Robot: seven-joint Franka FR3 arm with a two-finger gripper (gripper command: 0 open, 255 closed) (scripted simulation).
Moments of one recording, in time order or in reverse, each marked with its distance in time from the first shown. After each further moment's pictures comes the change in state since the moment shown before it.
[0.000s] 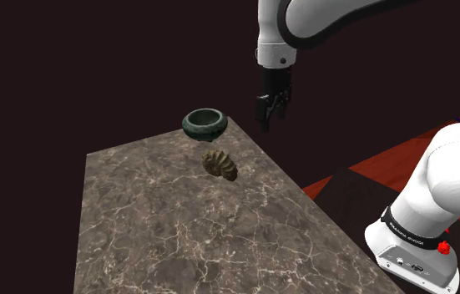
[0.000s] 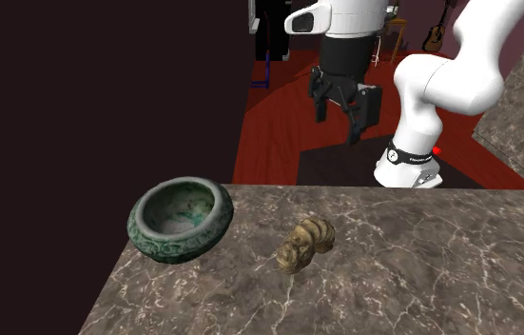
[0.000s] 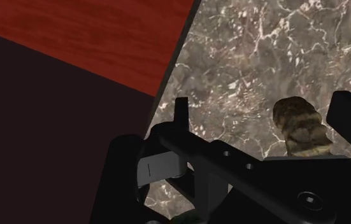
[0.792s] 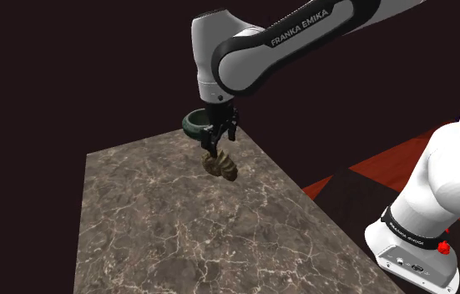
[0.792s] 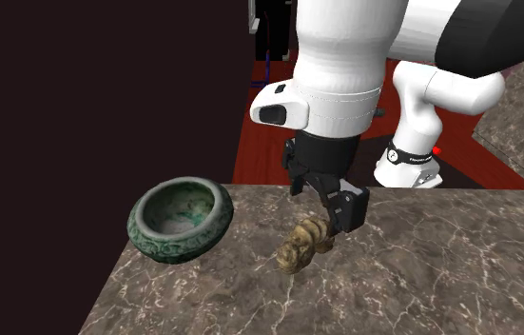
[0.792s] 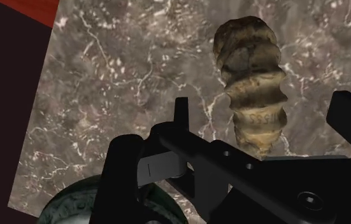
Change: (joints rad) arm 0.057 0.420 0.134 0.248 -0.110 0.203 0.164
